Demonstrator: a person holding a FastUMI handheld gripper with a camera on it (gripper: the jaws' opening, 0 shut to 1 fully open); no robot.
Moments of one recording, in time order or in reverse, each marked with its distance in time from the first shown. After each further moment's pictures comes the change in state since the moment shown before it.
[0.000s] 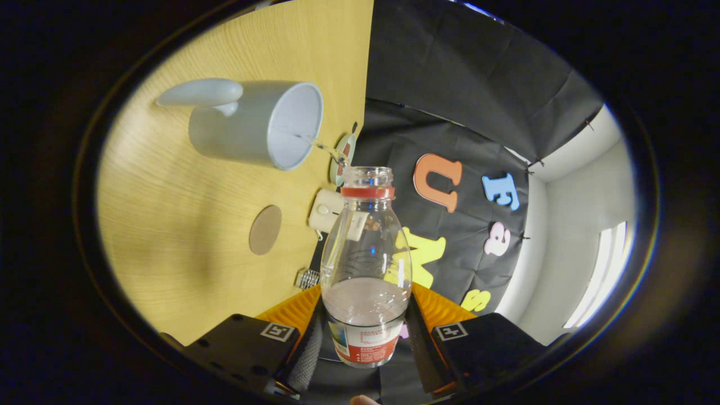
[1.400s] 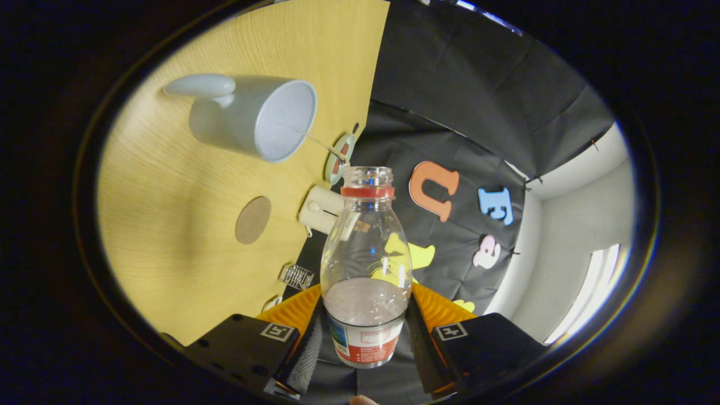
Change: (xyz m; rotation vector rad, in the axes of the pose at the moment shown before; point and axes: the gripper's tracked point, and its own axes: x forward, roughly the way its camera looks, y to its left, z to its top) arm 0.006 -0.019 -0.001 -0.097 -0.012 -0.033
